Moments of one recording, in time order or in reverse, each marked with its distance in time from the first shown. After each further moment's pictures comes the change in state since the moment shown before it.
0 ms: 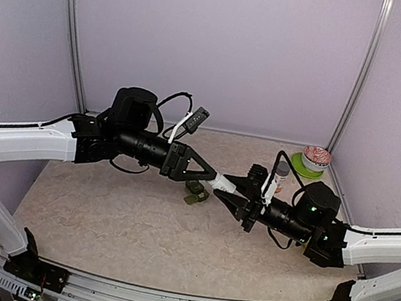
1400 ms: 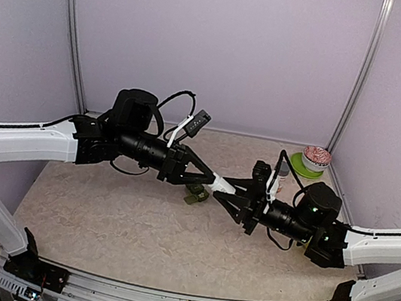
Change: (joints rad) left arm -0.005 0.006 -0.008 0.006 0.051 0.142; right arm 0.000 -0.010 -0.010 0.011 -0.049 0.159
